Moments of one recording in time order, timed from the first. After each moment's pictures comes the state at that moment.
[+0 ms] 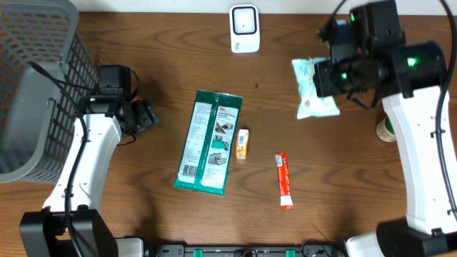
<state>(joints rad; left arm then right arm) 0.03 1.52 1.13 -0.89 -0.09 -0.46 0.22 1.64 1.94 -1.38 -0.15 0.02</state>
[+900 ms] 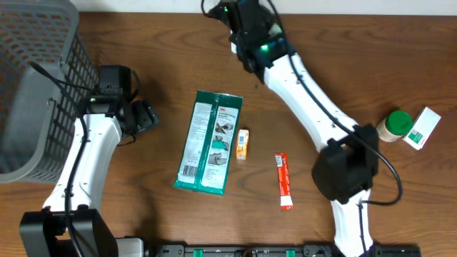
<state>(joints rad) 0.03 1.52 1.13 -0.89 -0.09 -0.46 0.54 2.19 2.06 -0.43 0.55 -0.70</state>
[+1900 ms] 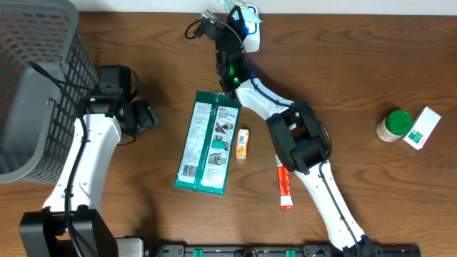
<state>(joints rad) 0.03 1.52 1.13 -0.89 -0.09 -0.46 0.56 2.69 2.07 0.68 0.70 -1.18</state>
